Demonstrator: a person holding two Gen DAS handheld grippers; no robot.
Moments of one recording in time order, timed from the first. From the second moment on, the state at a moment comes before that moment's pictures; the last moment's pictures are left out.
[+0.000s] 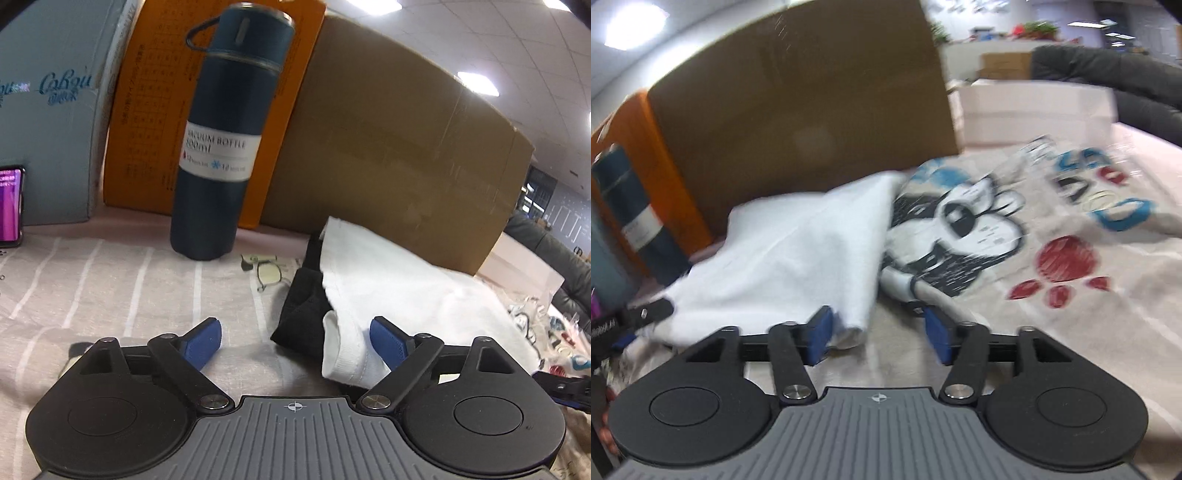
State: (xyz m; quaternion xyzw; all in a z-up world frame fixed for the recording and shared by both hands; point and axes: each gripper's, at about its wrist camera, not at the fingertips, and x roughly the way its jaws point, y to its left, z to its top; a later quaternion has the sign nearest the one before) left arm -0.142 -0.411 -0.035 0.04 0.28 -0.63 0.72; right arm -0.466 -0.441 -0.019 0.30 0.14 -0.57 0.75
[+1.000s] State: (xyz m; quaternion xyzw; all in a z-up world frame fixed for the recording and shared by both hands) left arm -0.130 -0.262 0.025 -0.03 0.11 -0.70 0.71; right arm -0.385 -0.260 0.082 0.12 -0.01 -0.54 0.83
